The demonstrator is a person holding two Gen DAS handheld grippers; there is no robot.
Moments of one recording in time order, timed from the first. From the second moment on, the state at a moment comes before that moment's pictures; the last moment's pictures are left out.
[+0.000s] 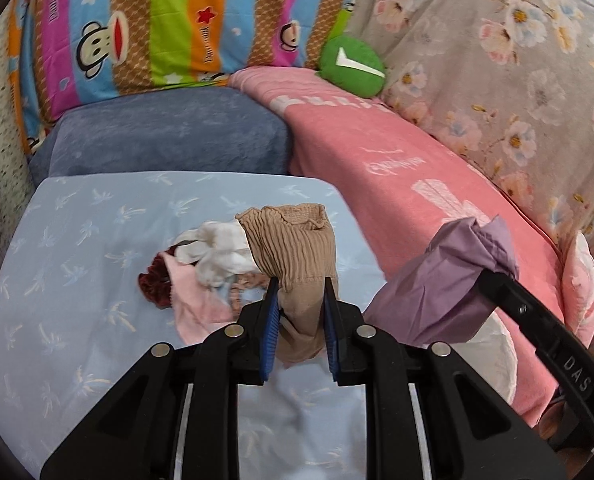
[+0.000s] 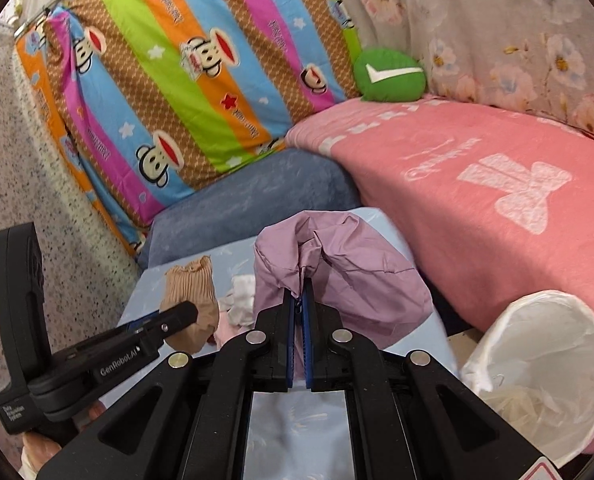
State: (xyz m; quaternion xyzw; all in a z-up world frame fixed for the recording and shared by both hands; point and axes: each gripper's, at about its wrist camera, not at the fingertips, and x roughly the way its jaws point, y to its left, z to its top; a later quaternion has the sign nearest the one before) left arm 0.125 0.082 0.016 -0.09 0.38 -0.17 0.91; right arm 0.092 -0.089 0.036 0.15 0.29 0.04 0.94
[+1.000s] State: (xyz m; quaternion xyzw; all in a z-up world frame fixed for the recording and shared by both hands) left arm 0.057 -0.108 0.026 0.03 0.38 -0.32 0.87; right arm -0.024 -0.272 0.049 0.21 0.23 -0.09 0.94
